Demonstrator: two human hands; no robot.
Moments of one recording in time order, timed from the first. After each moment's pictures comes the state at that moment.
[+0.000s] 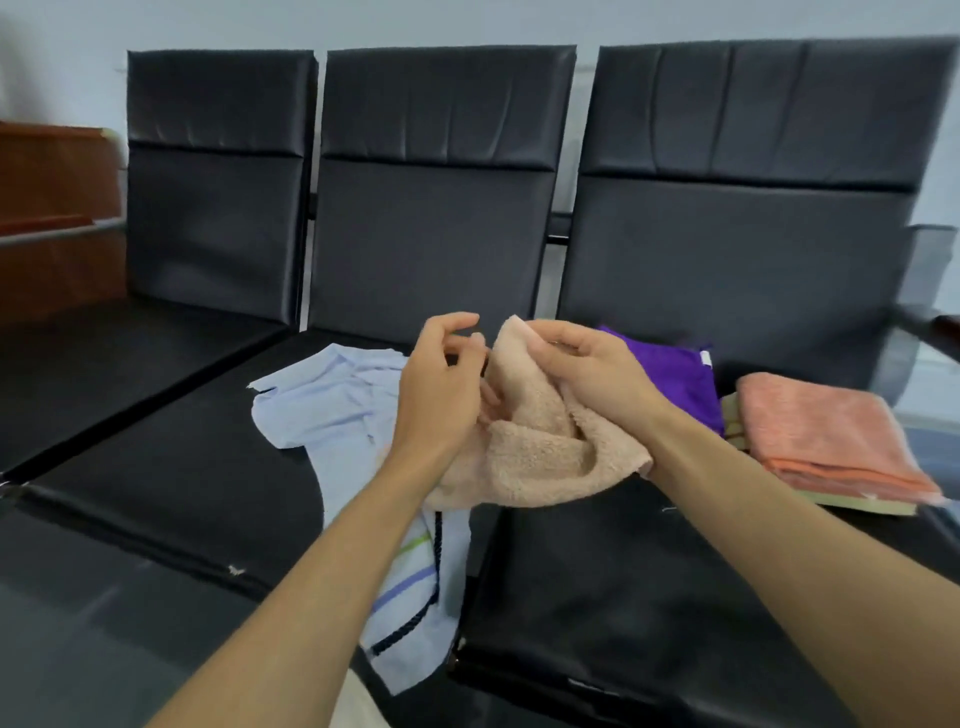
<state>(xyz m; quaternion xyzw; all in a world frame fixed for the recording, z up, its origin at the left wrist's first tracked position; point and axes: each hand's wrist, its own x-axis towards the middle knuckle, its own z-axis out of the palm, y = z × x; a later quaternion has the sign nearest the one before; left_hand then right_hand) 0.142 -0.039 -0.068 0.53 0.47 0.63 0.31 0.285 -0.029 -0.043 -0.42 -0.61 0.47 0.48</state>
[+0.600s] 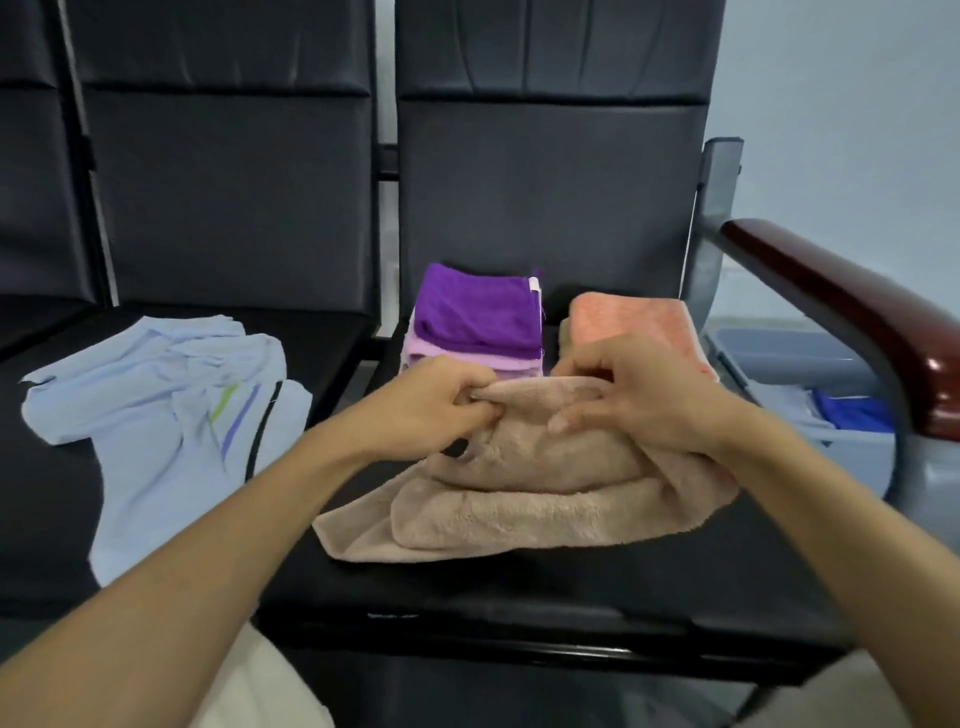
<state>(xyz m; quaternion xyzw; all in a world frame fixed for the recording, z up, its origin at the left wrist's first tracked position) 0.274 -0.044 -0.094 0.86 0.36 0.21 0.29 0.488 -0.104 -0.065 -0.53 -0.80 0.17 0.25</state>
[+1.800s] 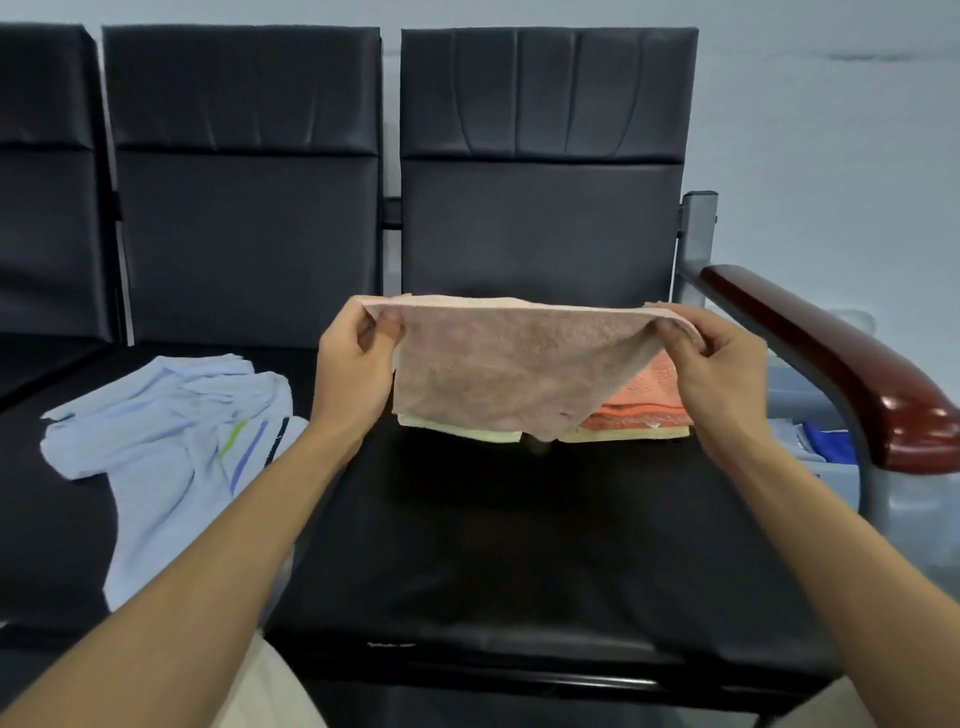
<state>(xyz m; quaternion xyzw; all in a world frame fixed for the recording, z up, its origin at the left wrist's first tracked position) 0.255 -0.020 -0.077 0.62 0.38 0.63 0.29 0.534 -0.087 -0.066 -0.55 -0.52 0.07 0.65</state>
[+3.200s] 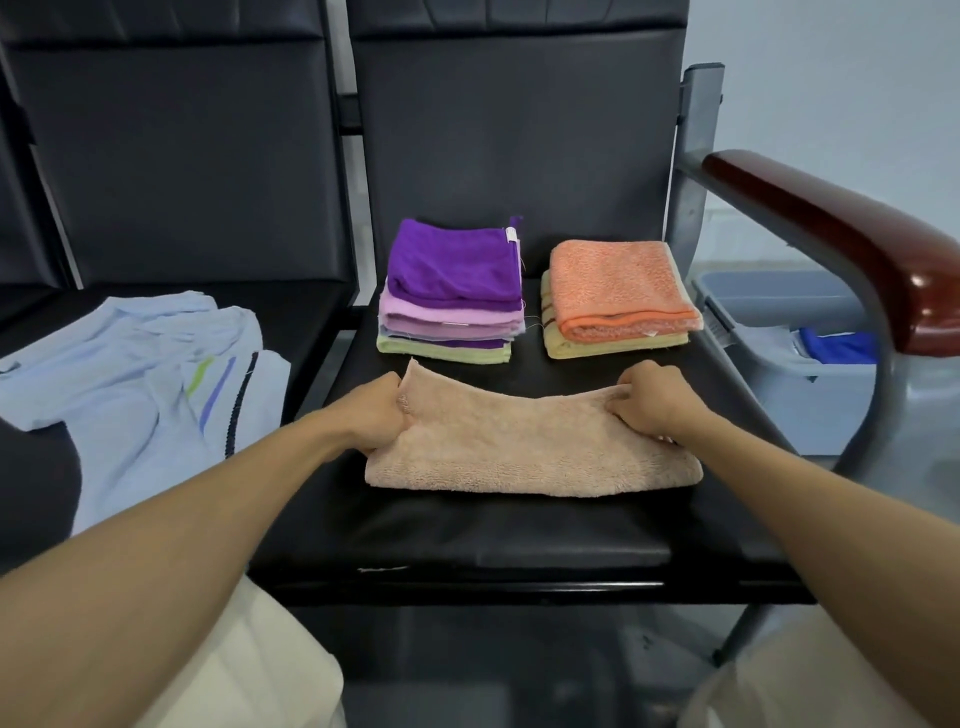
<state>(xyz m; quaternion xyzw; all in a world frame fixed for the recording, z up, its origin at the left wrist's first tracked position) 0.253 -0.012 -0.164 0.73 0.59 0.06 0.34 0.559 -0.058 -0.191 -0.81 -0.55 0.14 0.14</state>
